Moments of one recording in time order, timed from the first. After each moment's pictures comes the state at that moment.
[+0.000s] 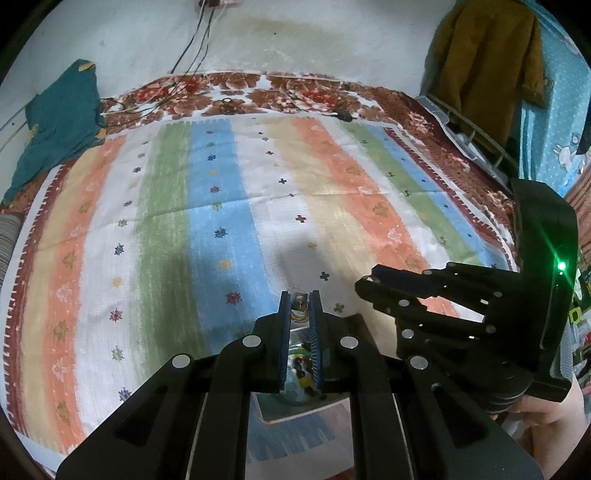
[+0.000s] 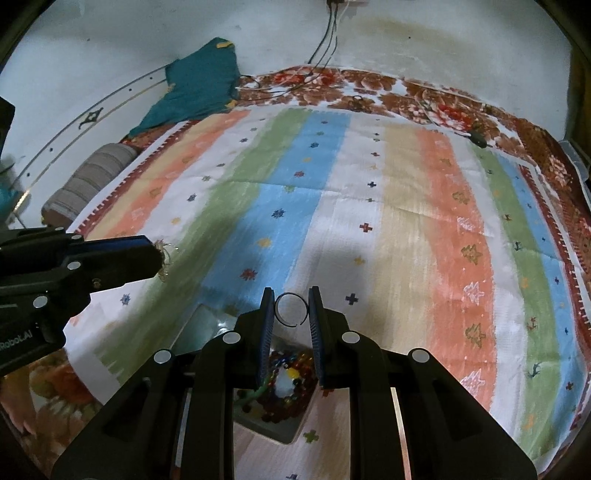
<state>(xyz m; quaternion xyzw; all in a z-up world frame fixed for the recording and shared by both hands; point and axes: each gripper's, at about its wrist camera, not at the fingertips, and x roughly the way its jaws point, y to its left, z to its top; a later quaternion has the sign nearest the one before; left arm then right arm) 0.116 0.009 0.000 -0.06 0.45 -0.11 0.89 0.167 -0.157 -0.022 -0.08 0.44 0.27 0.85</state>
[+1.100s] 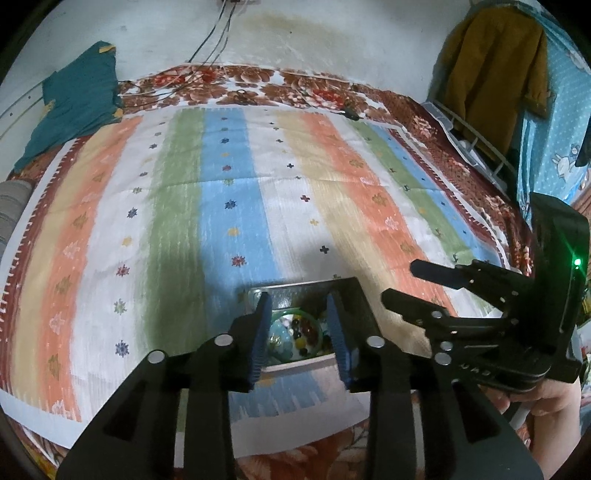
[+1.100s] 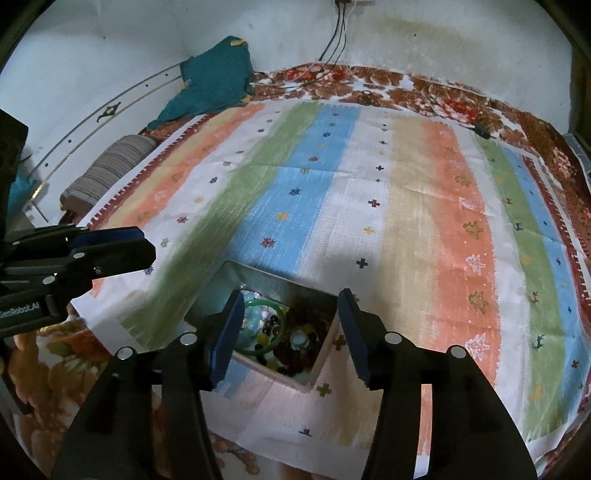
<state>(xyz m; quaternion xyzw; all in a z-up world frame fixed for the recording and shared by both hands) 0.063 0.021 -0.005 -0.09 0.45 -0.09 0.88 0.117 -0.185 -0.016 -0.07 0.44 0.29 0.85</state>
